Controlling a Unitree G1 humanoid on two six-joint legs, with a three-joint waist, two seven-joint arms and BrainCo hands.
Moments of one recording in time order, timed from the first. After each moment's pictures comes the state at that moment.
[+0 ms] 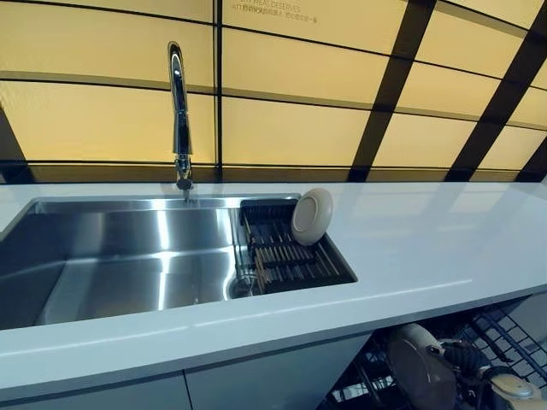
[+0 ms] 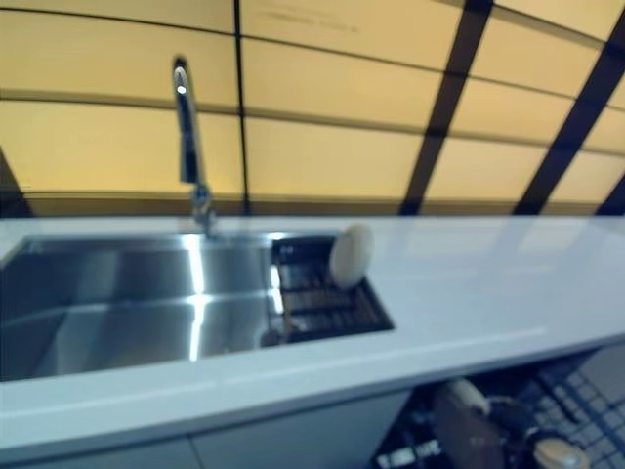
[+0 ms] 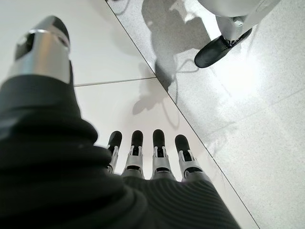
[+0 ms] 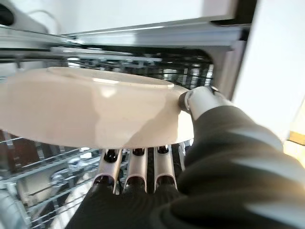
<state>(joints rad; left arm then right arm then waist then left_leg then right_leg) 0.07 0.41 -0.23 1.13 0.05 -0.07 0.01 0.15 -0.61 -0.18 0.27 0.18 0.44 0.25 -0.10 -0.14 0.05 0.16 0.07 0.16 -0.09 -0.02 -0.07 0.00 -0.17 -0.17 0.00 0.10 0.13</state>
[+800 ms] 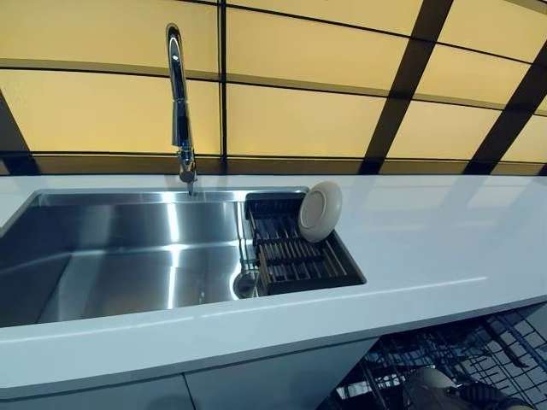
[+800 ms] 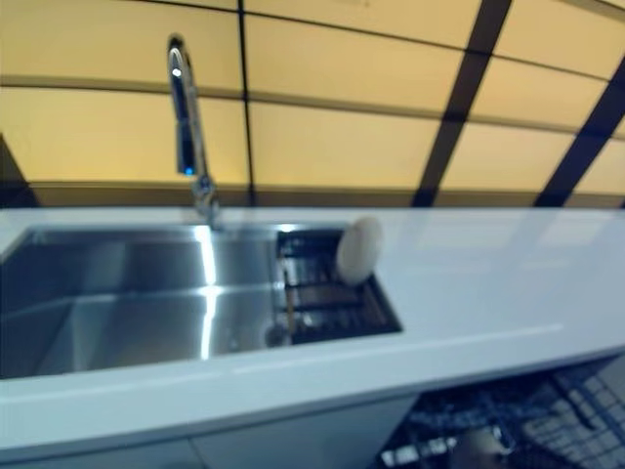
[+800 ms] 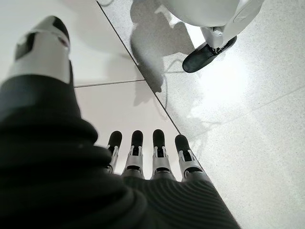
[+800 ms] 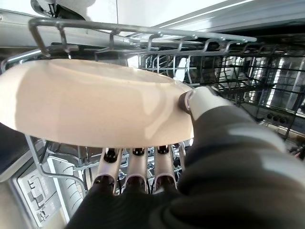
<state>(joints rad) 0.09 0.41 -0.21 1.12 0.06 -0.08 0.00 0.16 -0.61 -0.18 0.50 0.07 0.39 0.29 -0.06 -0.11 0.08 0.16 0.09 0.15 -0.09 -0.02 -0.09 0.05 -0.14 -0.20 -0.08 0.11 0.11</state>
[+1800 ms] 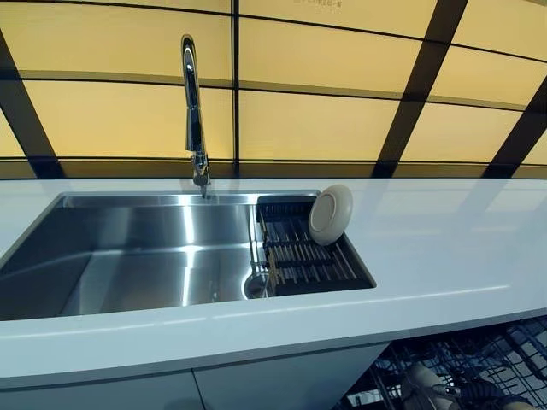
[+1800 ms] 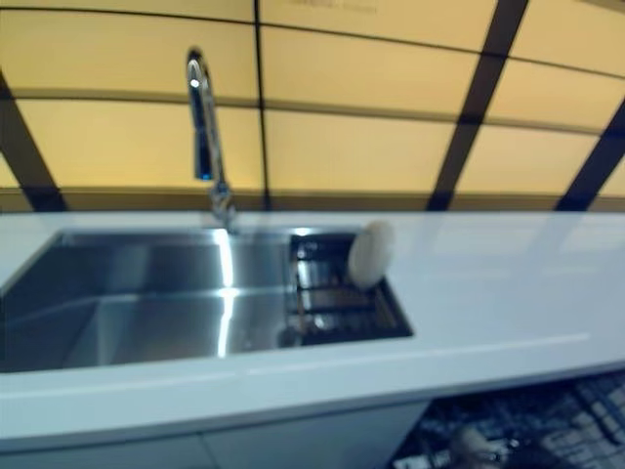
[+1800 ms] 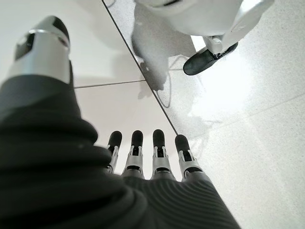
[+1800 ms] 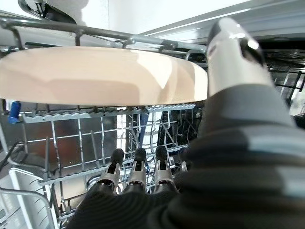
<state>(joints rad) 0.10 0.37 -0.21 1.12 0.06 -0.08 0.00 0.14 -0.61 -0.18 0.47 0.06 0.38 0.29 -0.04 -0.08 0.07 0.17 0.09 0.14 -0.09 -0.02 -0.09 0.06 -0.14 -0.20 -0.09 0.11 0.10</state>
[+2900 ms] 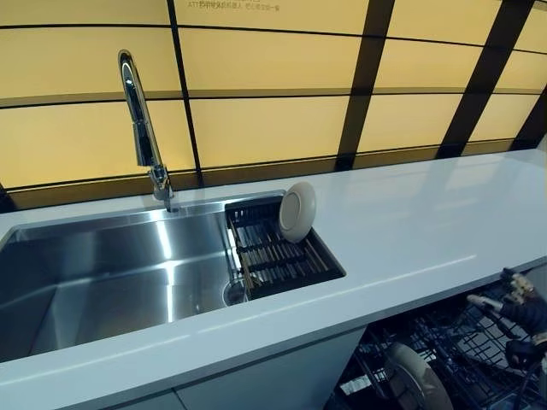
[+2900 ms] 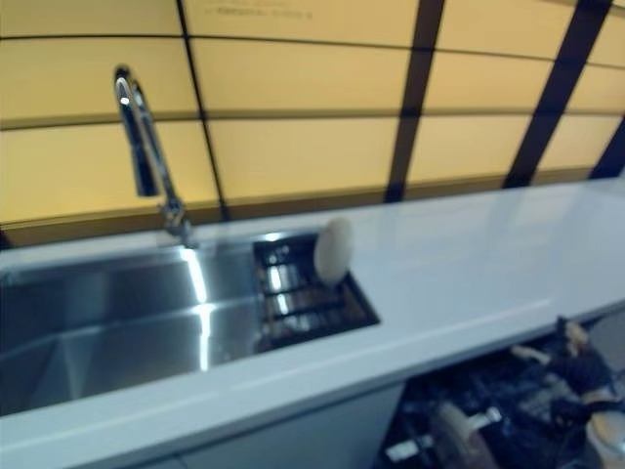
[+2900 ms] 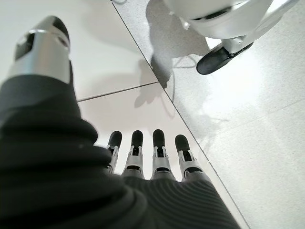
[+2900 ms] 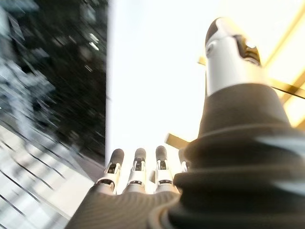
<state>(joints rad) 0.15 0.31 -0.17 1.12 0.00 -0.12 0.04 0.22 -0.68 -0.49 -0.13 0.27 0.27 0.01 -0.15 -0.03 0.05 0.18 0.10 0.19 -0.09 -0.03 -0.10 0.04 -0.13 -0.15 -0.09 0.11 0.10</state>
